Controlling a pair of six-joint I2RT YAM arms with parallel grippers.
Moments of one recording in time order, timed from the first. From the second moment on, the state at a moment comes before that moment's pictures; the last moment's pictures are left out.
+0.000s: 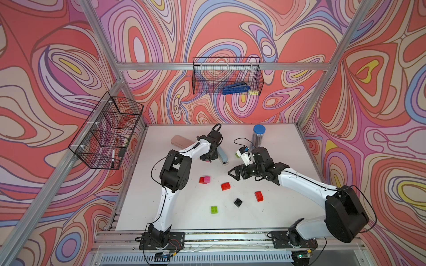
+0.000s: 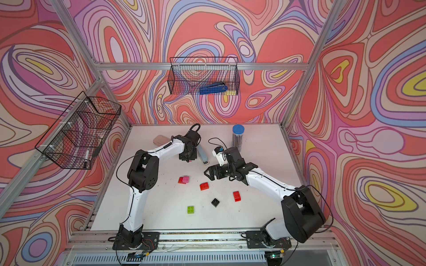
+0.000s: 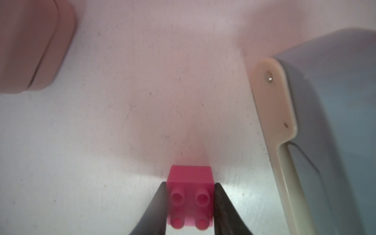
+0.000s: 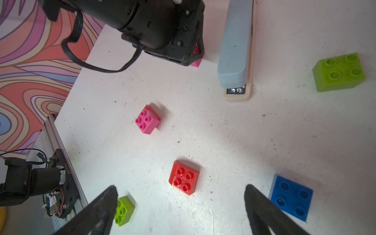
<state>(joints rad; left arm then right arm) -0.50 2.24 1.78 -0.84 -0.21 -0.60 0.53 1.43 0.89 -0.24 -0.41 0.23</state>
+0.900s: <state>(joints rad) -0.59 1.71 1.33 -0.92 -0.10 -0.49 0.53 1.43 0.89 -0.23 -0.42 0.23</state>
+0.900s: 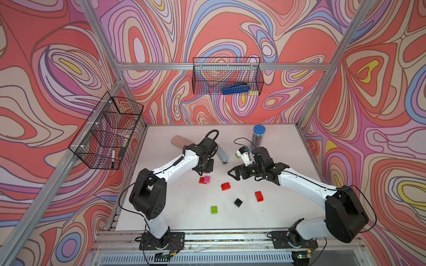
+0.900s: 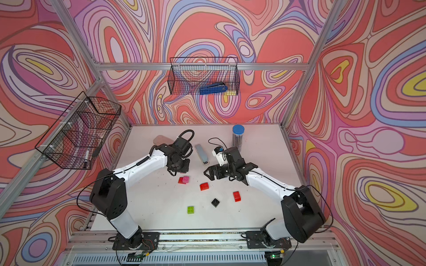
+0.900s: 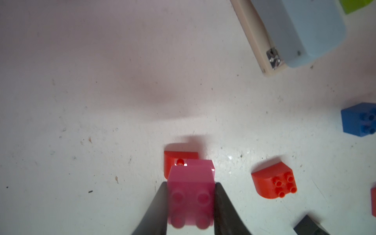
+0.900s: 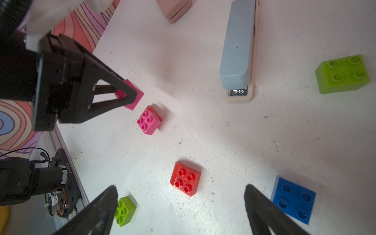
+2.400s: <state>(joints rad) -0.59 1.73 1.22 -0.83 -0.12 -0.45 0.53 1.42 0.87 -0.22 -0.42 0.25</state>
